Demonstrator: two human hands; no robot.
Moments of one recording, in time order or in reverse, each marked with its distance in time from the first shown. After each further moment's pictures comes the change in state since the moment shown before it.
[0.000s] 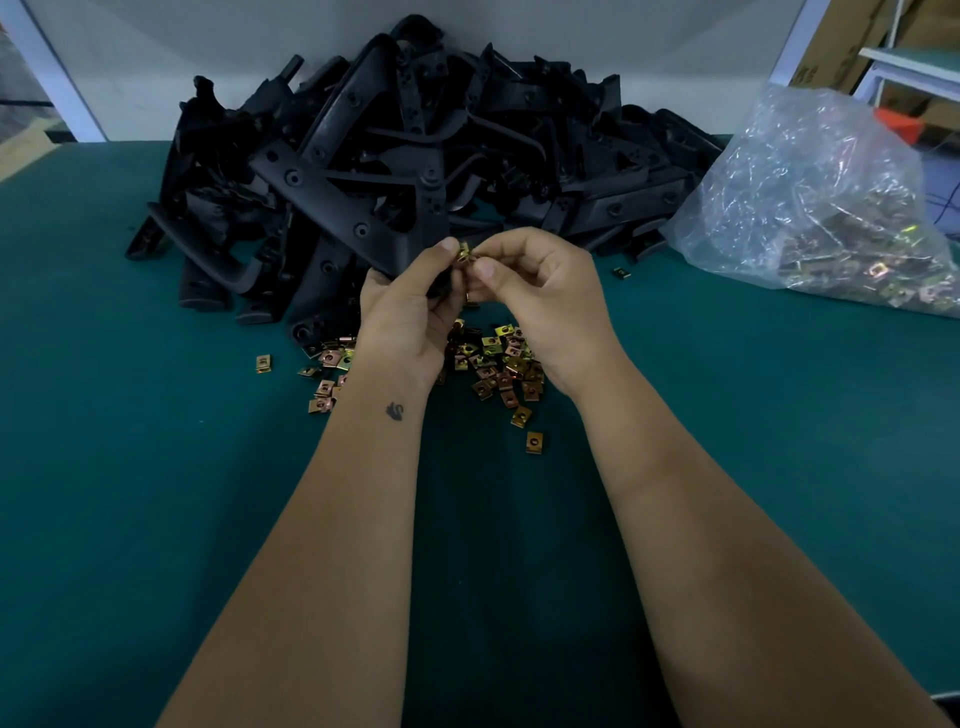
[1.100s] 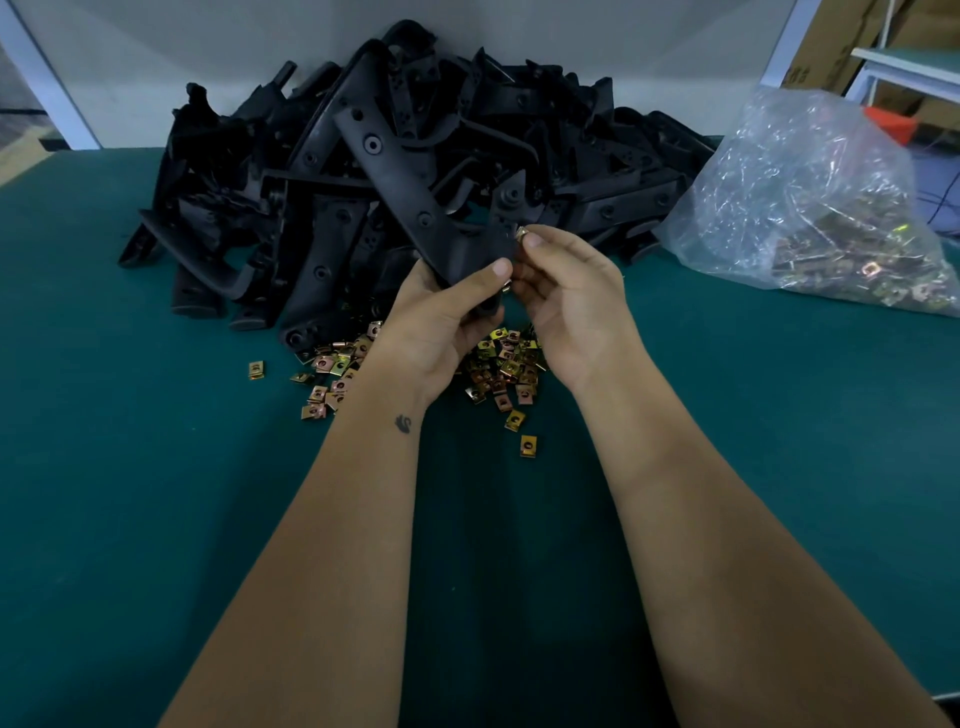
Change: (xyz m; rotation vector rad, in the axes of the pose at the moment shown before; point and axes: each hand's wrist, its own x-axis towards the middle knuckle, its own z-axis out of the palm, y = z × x) left_hand -0.006 -0.007 0.004 0.347 -0.301 -0.093; right_hand 0.006 -0.002 -0.015 0.566 0.237 0.280
